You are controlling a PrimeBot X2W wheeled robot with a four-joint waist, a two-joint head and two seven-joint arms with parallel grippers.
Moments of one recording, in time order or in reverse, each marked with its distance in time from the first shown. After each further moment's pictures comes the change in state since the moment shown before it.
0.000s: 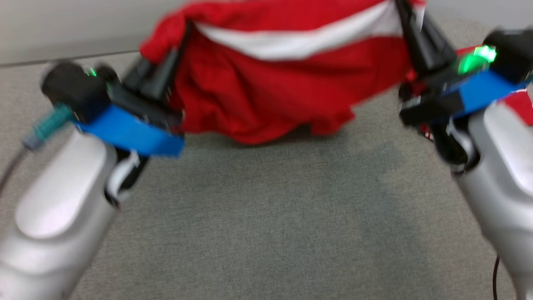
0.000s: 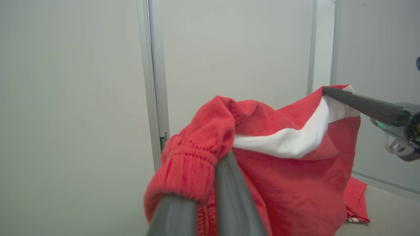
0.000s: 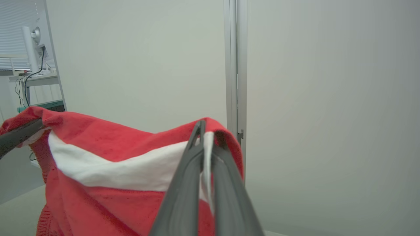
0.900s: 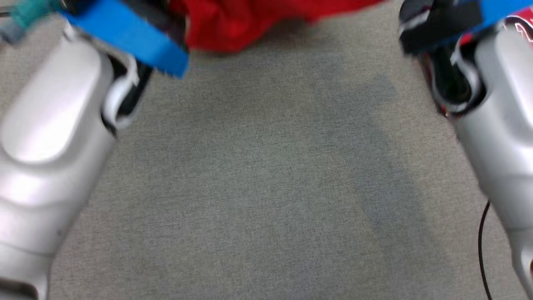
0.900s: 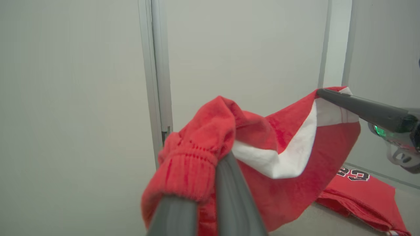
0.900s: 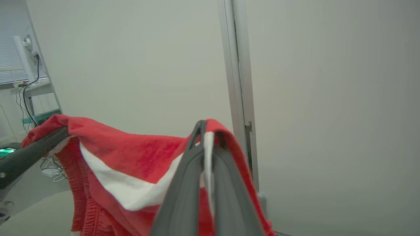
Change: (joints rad) left arm -0.449 -0.023 -0.165 0.234 -0.117 0.000 0.000; right arm -0.352 0.046 0.045 0.187 0.126 0.000 0.000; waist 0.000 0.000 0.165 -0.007
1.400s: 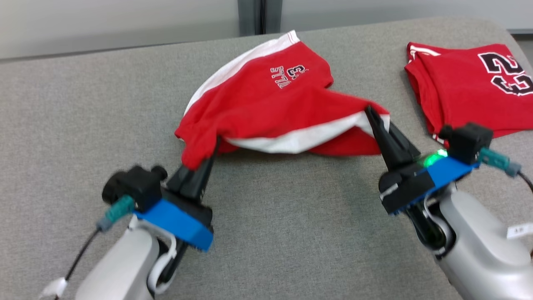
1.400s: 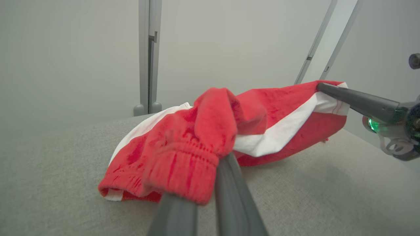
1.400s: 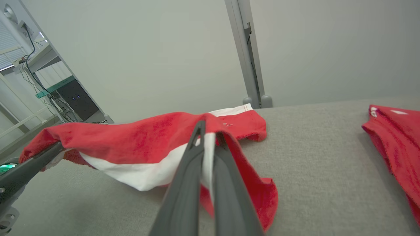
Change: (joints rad) left arm 0.683 -0.052 0.126 -0.154 0.095 0.000 0.000; right arm 0.529 -0.061 0.095 -0.108 0.086 0.000 0.000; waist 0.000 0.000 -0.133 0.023
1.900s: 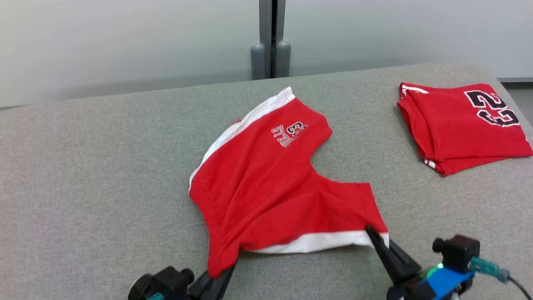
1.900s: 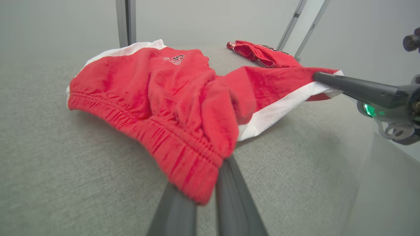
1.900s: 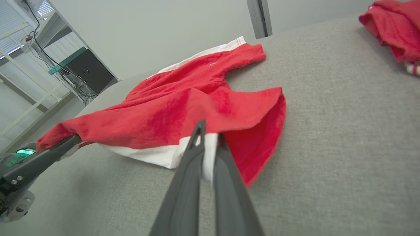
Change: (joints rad) left arm 0.353 0.012 -0.098 -0.039 0.037 0.000 0.000; right arm 0.424 -0.072 0.043 -0.127 0.018 0.000 0.000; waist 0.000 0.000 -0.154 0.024
